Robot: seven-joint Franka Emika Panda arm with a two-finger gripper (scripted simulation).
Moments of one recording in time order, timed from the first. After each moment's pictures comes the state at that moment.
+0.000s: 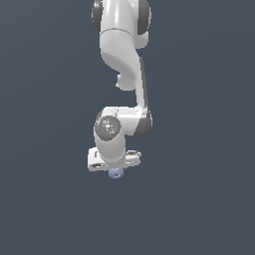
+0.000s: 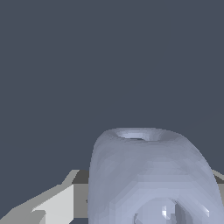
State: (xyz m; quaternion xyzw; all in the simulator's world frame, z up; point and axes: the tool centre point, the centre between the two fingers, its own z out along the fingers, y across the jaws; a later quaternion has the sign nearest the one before) arm 0.092 -0.051 0.059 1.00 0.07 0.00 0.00
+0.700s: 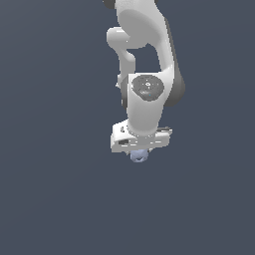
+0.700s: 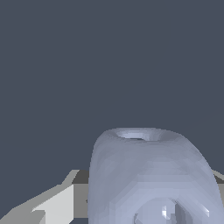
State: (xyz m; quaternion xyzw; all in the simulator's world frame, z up) arm 0.064 0.042 0.162 1.00 0.07 0.00 0.00
